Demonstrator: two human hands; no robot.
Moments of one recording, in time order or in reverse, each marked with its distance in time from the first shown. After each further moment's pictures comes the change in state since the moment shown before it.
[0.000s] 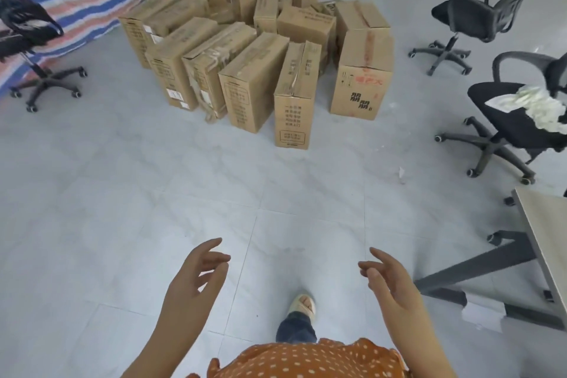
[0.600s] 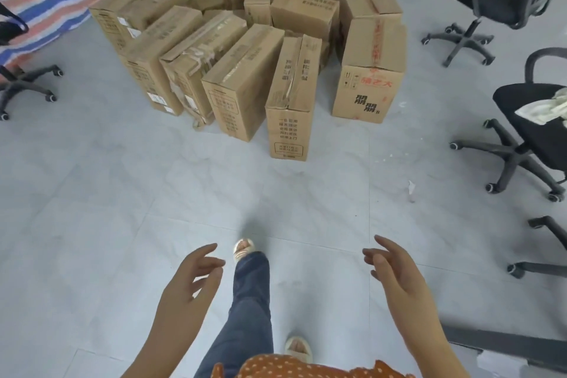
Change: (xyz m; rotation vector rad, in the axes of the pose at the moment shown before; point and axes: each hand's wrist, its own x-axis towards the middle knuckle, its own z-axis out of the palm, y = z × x) left_hand 0.226 0.049 0.064 0.083 -0.013 -0.087; right_hand 0.248 -0.056 -0.005 0.051 0.042 0.091
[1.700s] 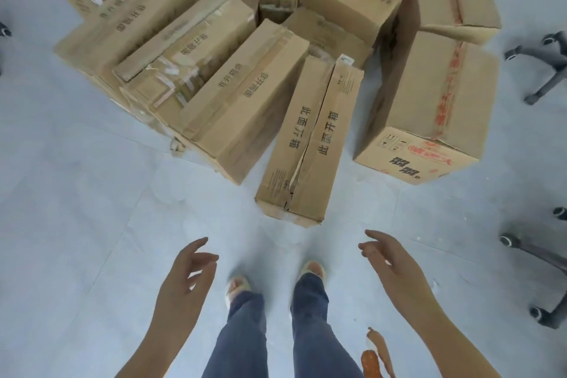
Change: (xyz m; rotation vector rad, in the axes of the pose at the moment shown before) left_hand 0.596 0.118 0.107 -0.011 0.067 -0.320; right_hand 0.654 -0.164 0.104 -0.429 -0.317 0.200
